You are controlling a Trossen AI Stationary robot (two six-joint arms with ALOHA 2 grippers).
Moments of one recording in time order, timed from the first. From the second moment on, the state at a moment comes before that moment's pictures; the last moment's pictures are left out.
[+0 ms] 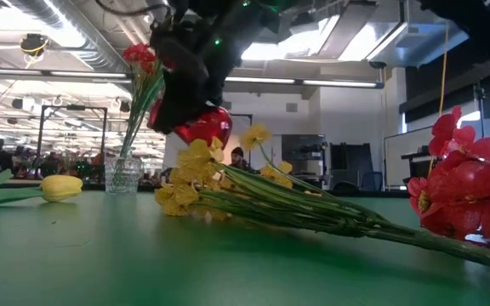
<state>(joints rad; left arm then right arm) -0.68 0.75 0.69 -0.05 -0.83 -0.36 0.04 2.23 1.94 -0.59 0.07 -0.01</state>
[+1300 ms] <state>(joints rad) -0.43 0.90 0.69 0.13 -0.64 -0.25 -0.15 1.97 0.69 1.18 0.17 0.18</state>
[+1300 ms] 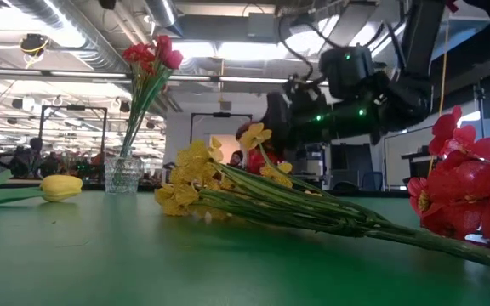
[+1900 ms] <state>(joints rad) -0.13 1.23 0.69 0.74 -0.34 -0.02 -0.11 2.02 0.69 1.34 0.10 0.16</state>
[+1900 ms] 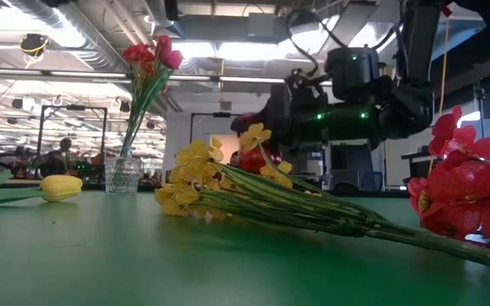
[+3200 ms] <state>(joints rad) 0.13 1.54 0.69 0.94 -0.18 -0.02 -0.06 2.02 0.69 1.40 0.09 0.08</state>
